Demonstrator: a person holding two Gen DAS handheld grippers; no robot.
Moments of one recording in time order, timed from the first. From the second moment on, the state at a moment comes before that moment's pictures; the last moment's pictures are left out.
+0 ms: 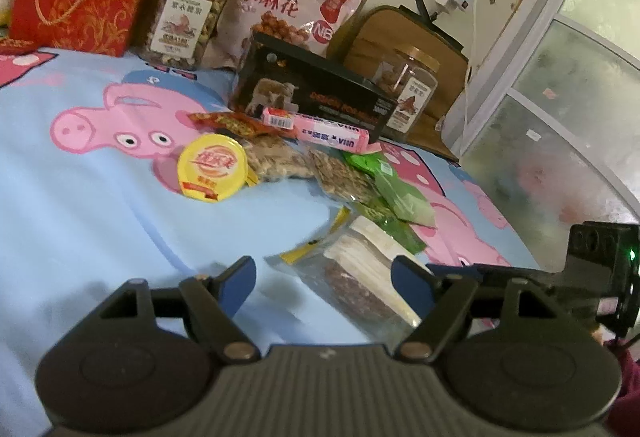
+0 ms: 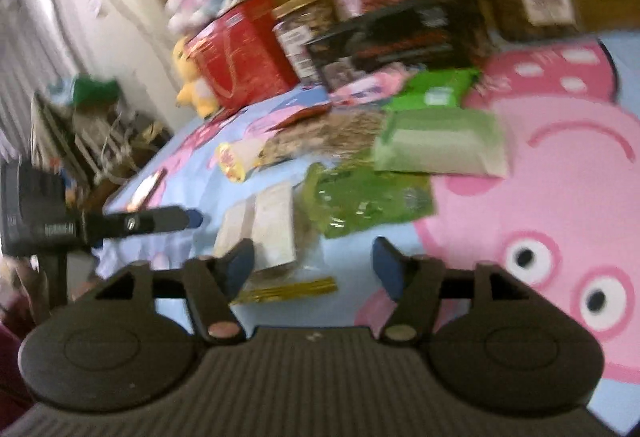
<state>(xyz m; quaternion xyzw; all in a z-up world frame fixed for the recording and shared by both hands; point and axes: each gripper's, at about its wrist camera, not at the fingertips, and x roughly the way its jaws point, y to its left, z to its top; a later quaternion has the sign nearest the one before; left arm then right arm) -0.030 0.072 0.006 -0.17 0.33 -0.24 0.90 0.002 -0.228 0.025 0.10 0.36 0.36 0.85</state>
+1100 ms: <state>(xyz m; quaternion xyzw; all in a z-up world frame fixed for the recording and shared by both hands) -0.028 0.062 0.003 -0.17 0.35 -0.26 0.88 -0.020 -0.178 0.022 -0.02 0.32 0.41 0.85</state>
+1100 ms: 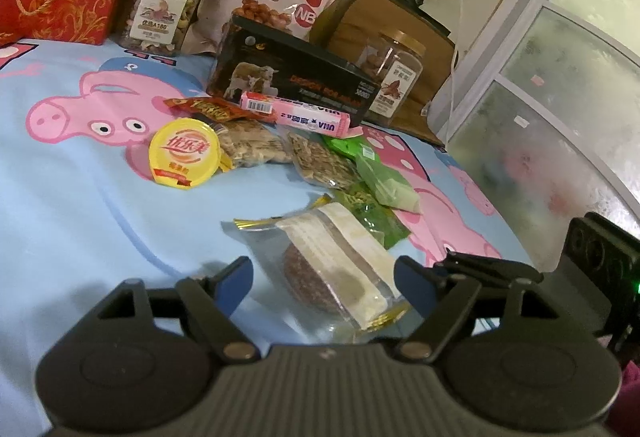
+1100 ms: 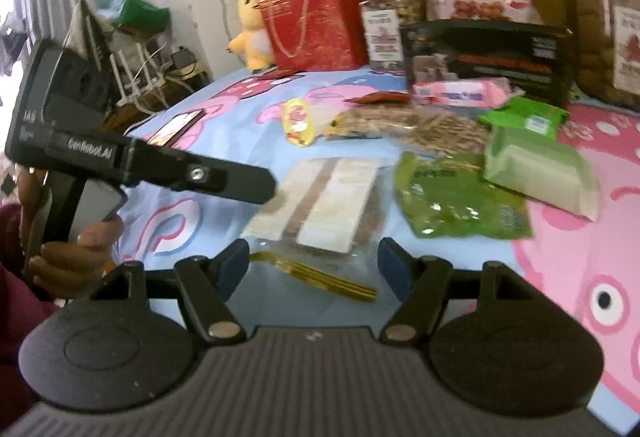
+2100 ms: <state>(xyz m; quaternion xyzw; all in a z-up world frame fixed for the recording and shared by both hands) -0.027 0.061 0.000 -0.17 0.35 -0.27 0.88 -0.030 -0.164 0.019 -0.05 0.30 0.41 0.86</state>
